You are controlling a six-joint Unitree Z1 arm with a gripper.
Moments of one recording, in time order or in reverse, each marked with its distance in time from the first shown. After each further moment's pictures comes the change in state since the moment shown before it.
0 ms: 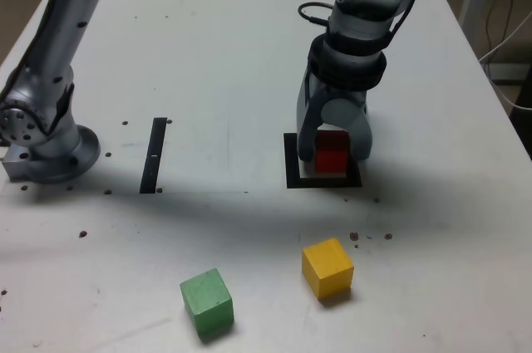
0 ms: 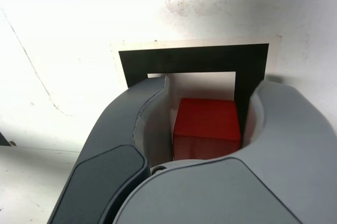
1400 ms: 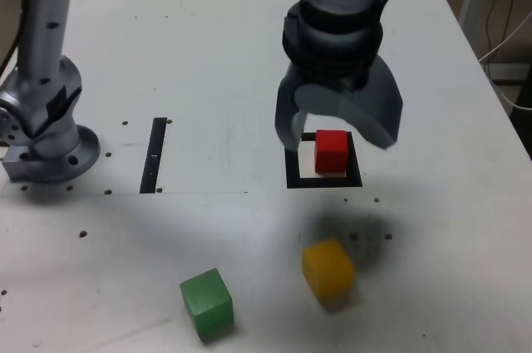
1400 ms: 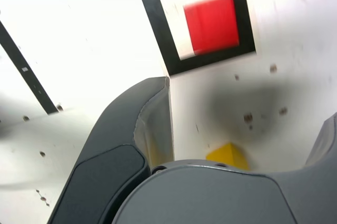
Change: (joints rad) arm -0.304 -0.134 -0.155 0.229 0.125 -0.064
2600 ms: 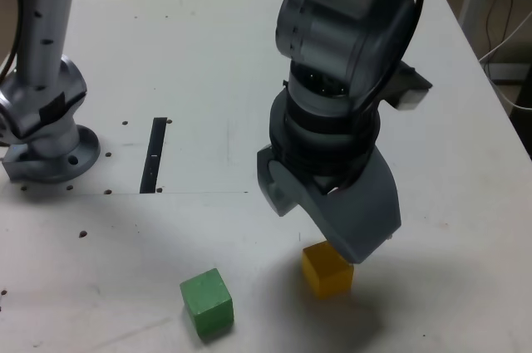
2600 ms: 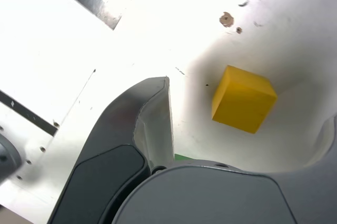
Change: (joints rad) arm -0.227 0.081 -0.011 -0.055 0.017 0.341
